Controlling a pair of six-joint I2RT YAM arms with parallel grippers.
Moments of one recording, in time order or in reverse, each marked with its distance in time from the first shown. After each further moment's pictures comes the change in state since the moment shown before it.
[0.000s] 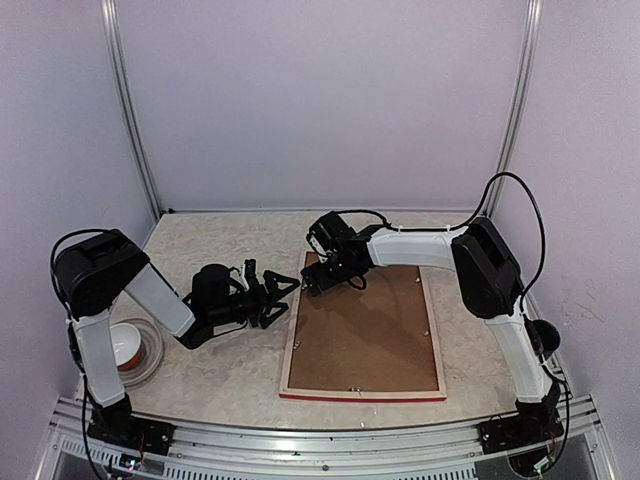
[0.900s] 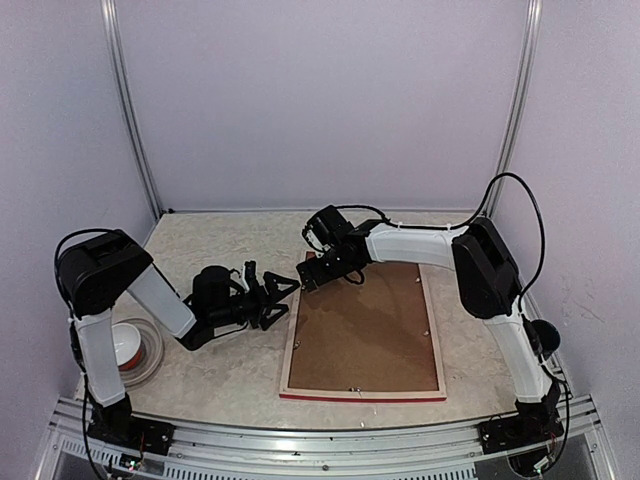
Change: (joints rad) left arm 0.000 0.019 -0.003 0.022 0.000 -0.014; right arm 0.000 0.011 0.065 -0.031 -0.051 0.006
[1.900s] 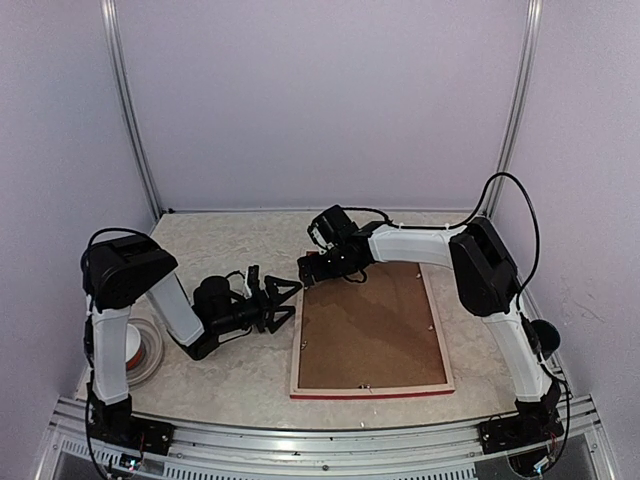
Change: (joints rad) left arm -0.011 0.140 -0.006 0.265 0.029 -0.097; right arm -0.030 0.029 -0.009 0.070 -0.085 0.117
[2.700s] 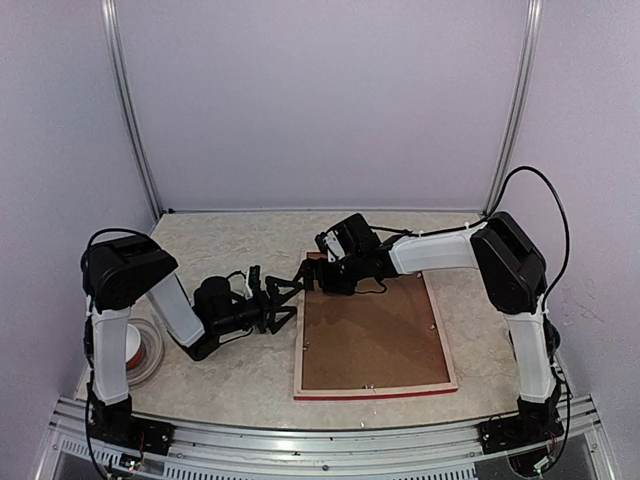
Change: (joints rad) left arm -0.014 0.003 0.001 0.016 0.001 0.003; right arm -0.005 -0.199 -0.370 0.304 -0.356 0.296
